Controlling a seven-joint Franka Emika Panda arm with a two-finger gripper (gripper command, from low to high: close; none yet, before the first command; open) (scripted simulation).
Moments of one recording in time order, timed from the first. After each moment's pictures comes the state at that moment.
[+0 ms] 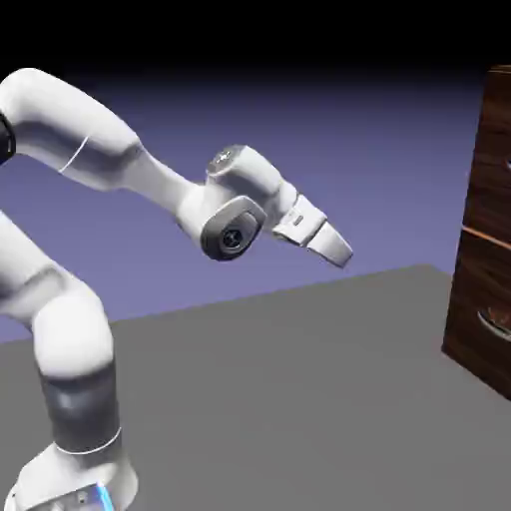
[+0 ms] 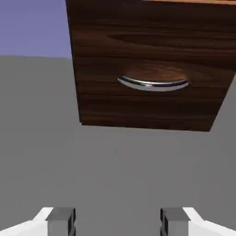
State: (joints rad) arm 0.01 -0.55 0.00 -2.78 0.05 3.04 0.72
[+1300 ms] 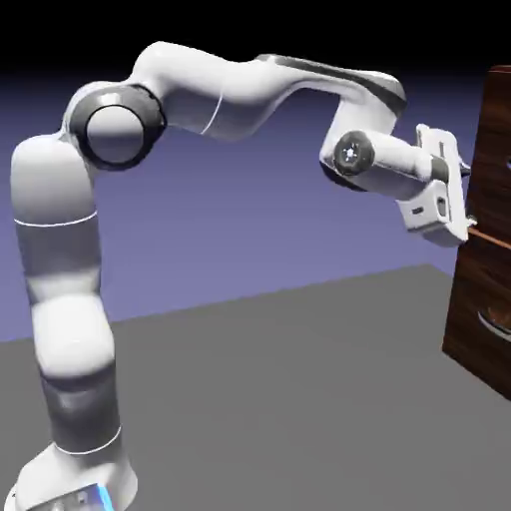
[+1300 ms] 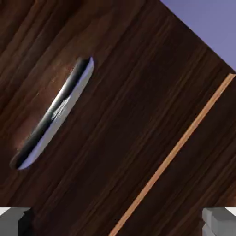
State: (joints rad) arm 0.04 0.07 -0.09 -1.85 1.75 2.99 0.06
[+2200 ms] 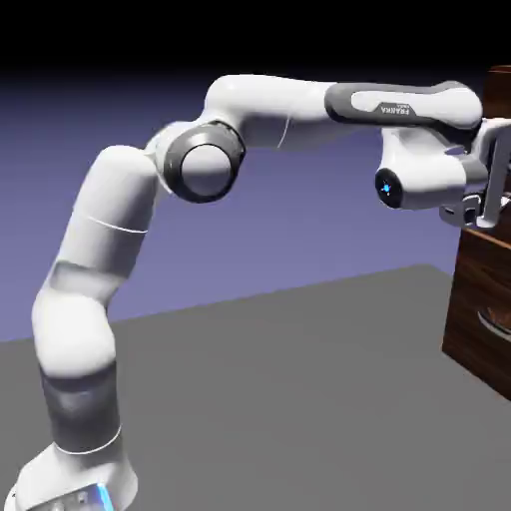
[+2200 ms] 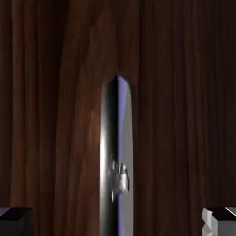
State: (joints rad) arm 0.04 0.50 -0.11 -1.20 2.67 3.00 -0.27
